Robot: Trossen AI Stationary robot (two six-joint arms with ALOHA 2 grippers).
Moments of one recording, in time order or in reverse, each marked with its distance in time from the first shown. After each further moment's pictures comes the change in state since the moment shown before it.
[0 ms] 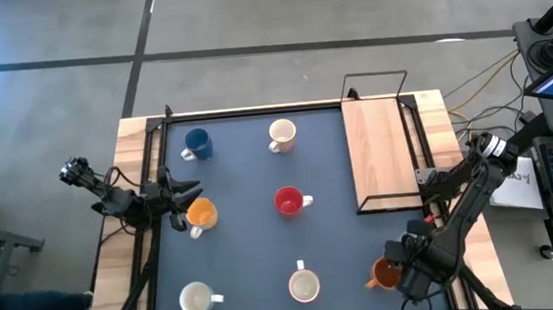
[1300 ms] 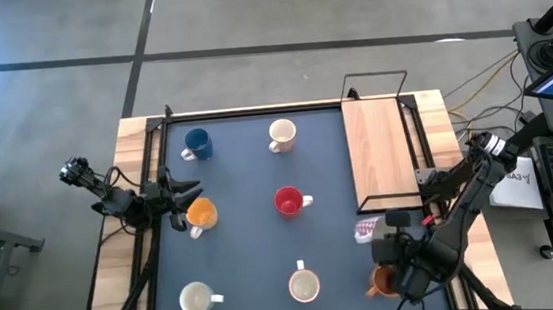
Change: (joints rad) left arm 0.000 0.000 0.000 0.000 0.000 0.000; right arm -0.050 -0.003 0.174 -0.047 0.481 -0.267
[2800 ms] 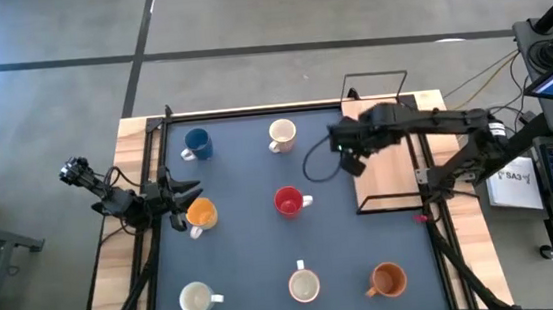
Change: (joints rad) left arm 0.000 0.000 0.000 0.000 0.000 0.000; right arm -1.026 -0.074 0.211 -0.269 -0.013 -0.476
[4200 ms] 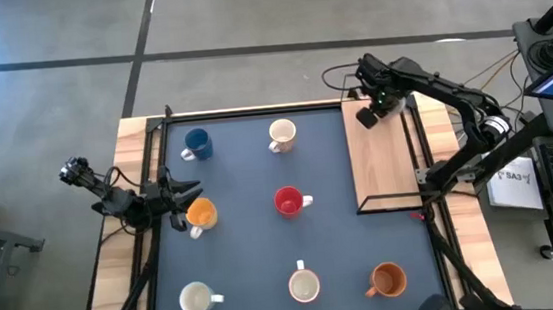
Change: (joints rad) left arm 0.000 0.000 0.000 0.000 0.000 0.000; right arm -0.773 0.011 -0.301 0.402 -0.180 -0.449
